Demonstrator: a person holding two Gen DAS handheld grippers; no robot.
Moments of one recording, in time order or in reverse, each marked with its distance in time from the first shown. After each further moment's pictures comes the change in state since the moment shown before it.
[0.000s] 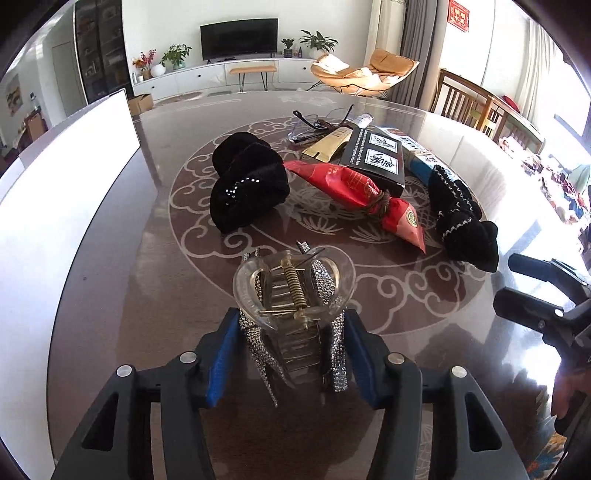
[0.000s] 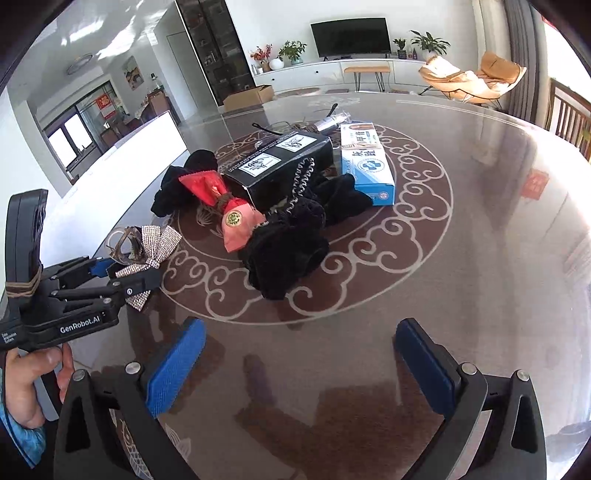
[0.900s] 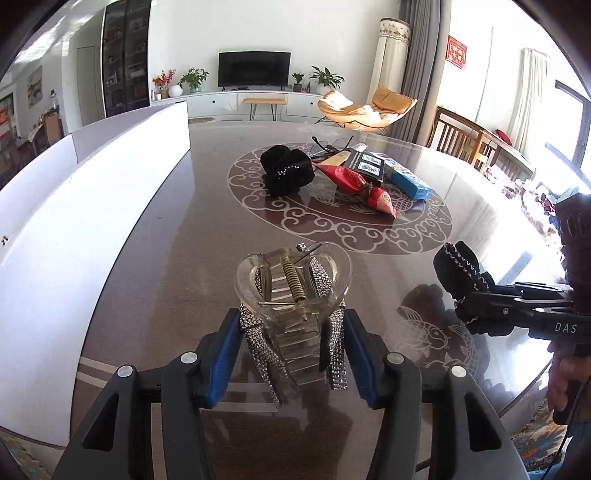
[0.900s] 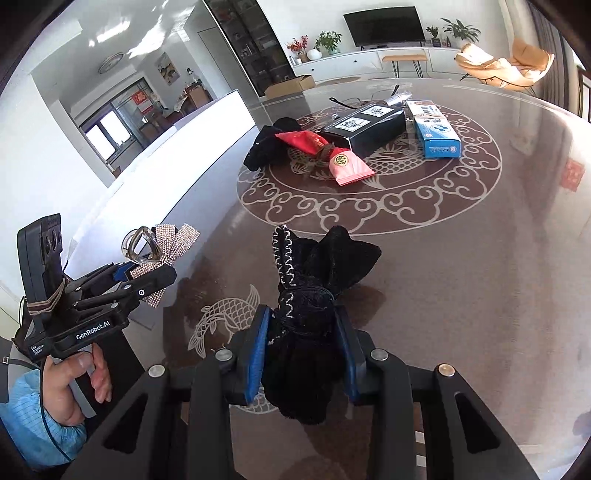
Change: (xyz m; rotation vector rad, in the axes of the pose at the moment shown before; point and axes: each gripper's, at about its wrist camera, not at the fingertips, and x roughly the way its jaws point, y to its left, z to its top) left arm -0.090 0.029 -0.081 -0.074 -0.165 -0.024; right arm -0.041 0.054 -0.062 -0.022 0.053 0.173
